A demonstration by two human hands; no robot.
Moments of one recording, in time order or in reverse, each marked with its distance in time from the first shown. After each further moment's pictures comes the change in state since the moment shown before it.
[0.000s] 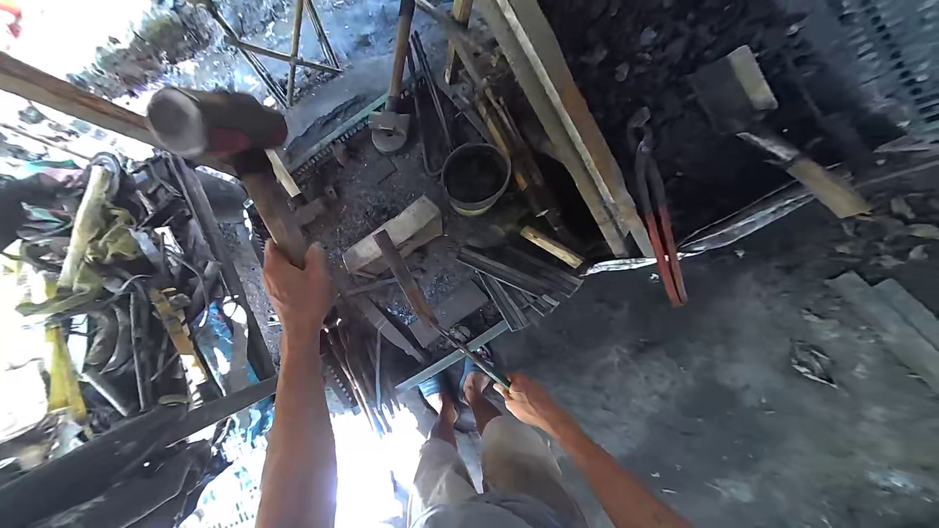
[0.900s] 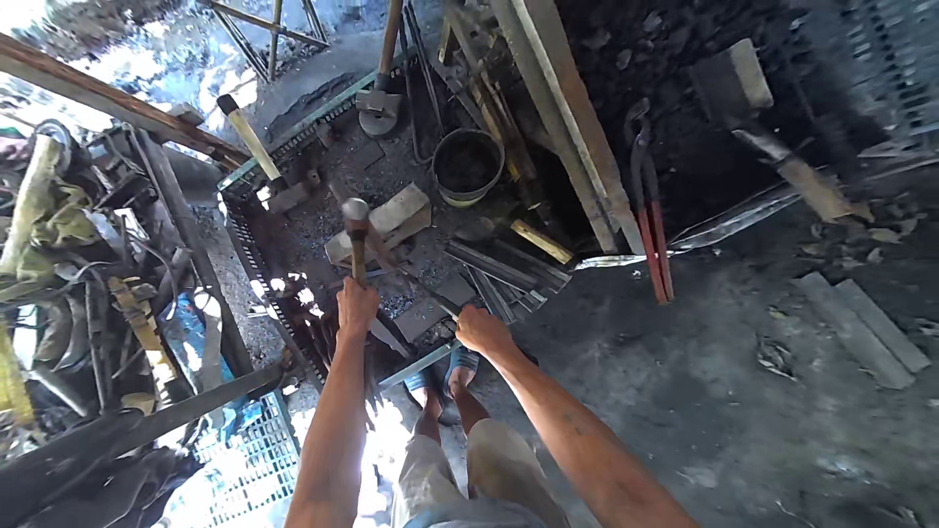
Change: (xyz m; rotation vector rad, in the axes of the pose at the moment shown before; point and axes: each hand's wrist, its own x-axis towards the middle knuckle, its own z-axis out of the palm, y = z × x) left_hand -0.036 -0.108 0.147 0.281 -0.418 -0.305; right_hand 0.051 -0.121 -0.089 -0.210 0.150 0.098
